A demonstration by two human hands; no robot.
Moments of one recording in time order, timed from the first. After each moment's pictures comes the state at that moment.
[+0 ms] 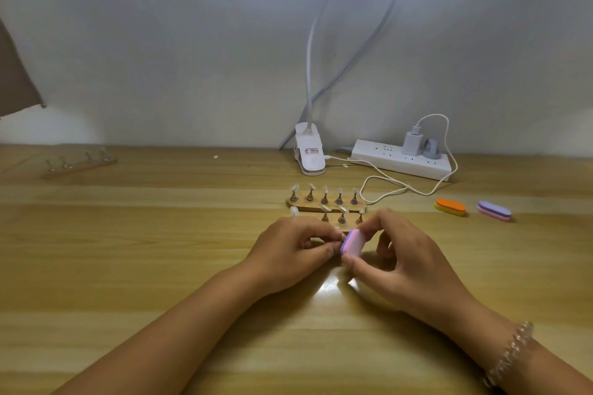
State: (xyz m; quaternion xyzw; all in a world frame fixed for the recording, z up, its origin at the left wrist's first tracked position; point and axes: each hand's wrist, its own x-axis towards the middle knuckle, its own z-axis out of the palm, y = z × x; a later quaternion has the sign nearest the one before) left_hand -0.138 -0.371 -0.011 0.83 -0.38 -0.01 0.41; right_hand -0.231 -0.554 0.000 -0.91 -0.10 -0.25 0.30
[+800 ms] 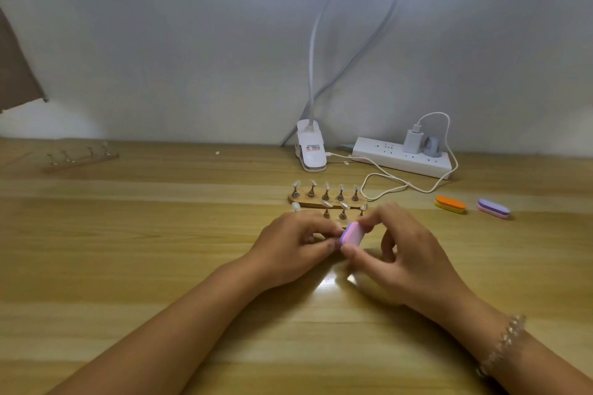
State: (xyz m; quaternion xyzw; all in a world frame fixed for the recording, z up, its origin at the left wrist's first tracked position) left_hand -0.140 -0.370 -0.007 0.83 -0.39 -0.01 0.39; right_hand -0.230 -0.551 0.003 -0.92 -0.08 -0.27 0.28
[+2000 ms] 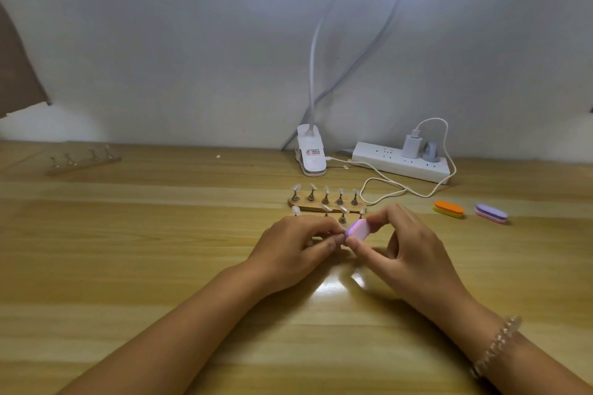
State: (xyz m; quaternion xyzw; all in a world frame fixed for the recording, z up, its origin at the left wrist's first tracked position) left_hand -0.139 -0.371 -0.011 0.84 -0.39 0.01 0.37; right_hand -0.229 -0.553 0.002 -0.92 -0.04 -0.28 0.29
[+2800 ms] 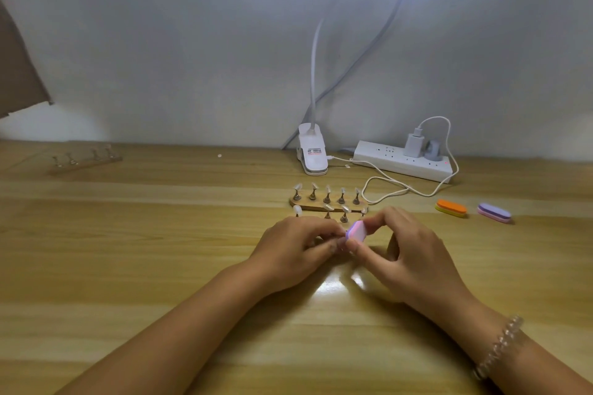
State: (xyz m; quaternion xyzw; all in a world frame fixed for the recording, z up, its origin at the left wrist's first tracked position) left_hand -0.139 -0.370 -0.011 0.85 -0.38 0.01 0.36; right_hand -0.228 -0.553 0.001 -0.92 -0.05 -0.26 0.28
